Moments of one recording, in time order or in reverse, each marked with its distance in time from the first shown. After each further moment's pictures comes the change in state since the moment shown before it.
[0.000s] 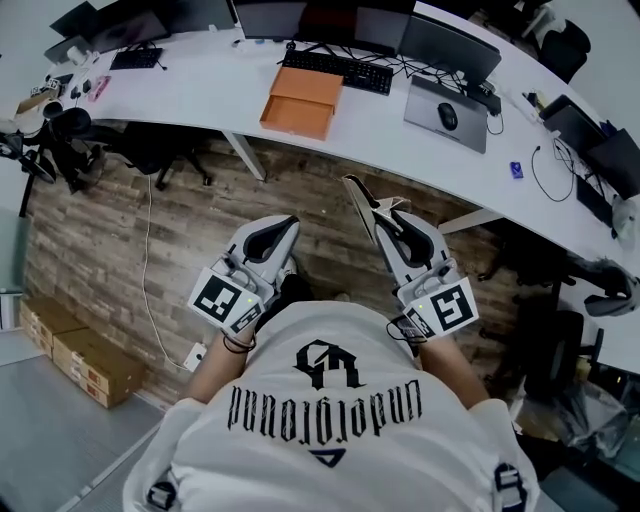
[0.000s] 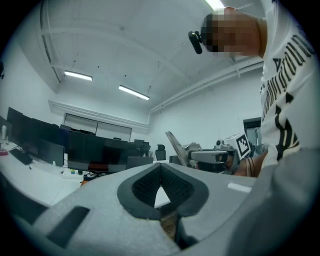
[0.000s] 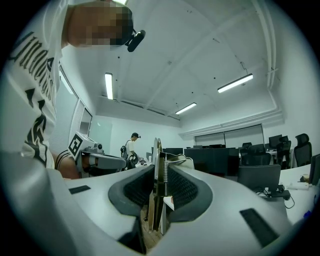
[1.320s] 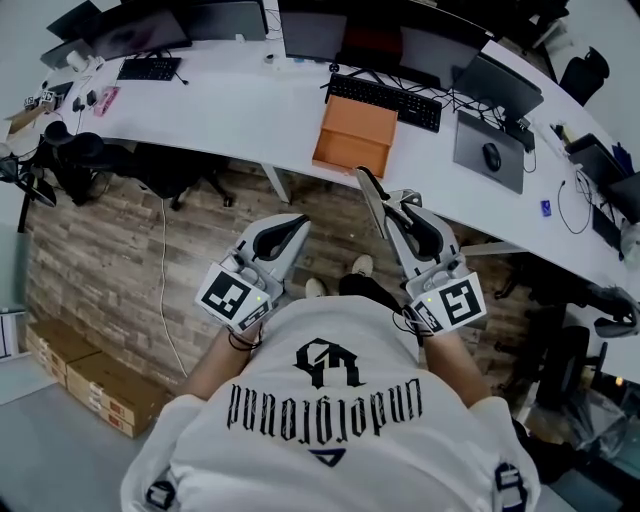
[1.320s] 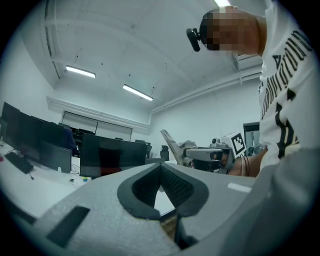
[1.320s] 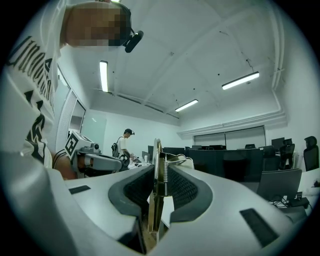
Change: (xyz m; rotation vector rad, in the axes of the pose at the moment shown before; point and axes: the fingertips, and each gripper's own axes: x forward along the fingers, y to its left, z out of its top) left arm -0.027 0.243 0.020 -0.012 -0.004 -0.056; right arm 0.252 0.011 0.007 -0.026 0.018 -0.042
